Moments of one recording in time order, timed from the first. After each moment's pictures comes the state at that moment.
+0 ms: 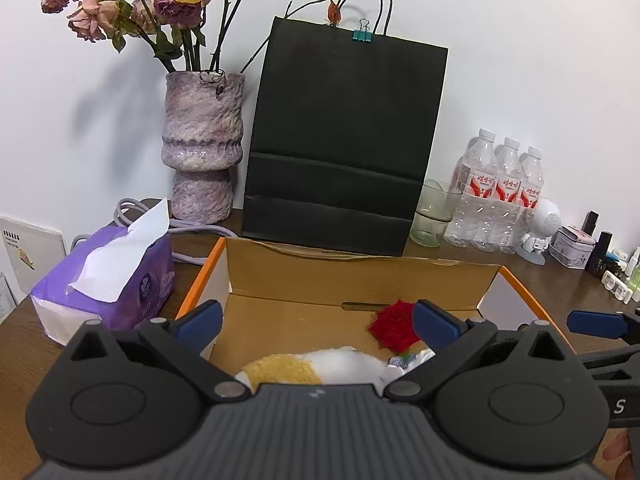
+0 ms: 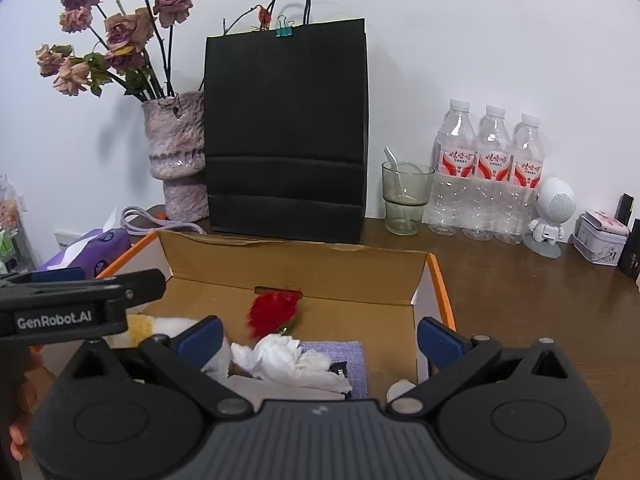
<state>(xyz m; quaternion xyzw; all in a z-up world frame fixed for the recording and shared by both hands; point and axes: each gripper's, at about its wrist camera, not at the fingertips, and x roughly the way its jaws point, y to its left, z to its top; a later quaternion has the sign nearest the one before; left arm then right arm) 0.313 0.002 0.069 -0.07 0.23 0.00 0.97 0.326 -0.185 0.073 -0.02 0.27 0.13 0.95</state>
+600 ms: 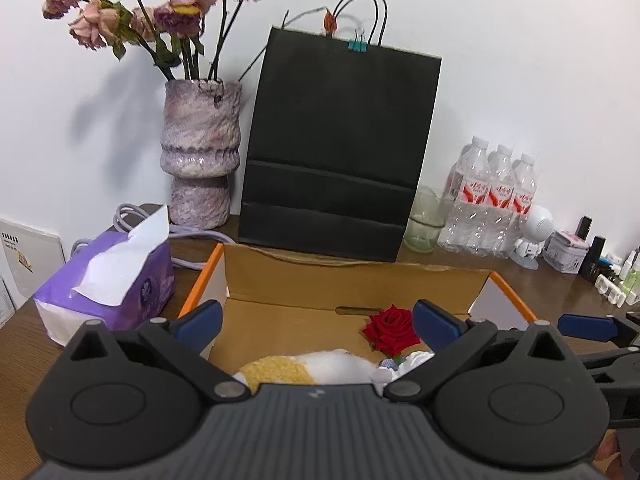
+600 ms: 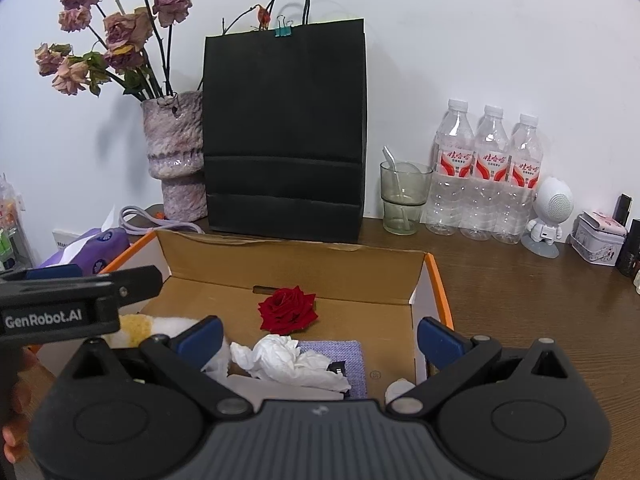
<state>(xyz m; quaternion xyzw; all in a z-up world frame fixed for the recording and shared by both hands) 0.298 0.001 0.079 -0.07 0.22 0.00 0.97 0.321 -0.184 0.076 -0.02 0.27 0.12 0.95</state>
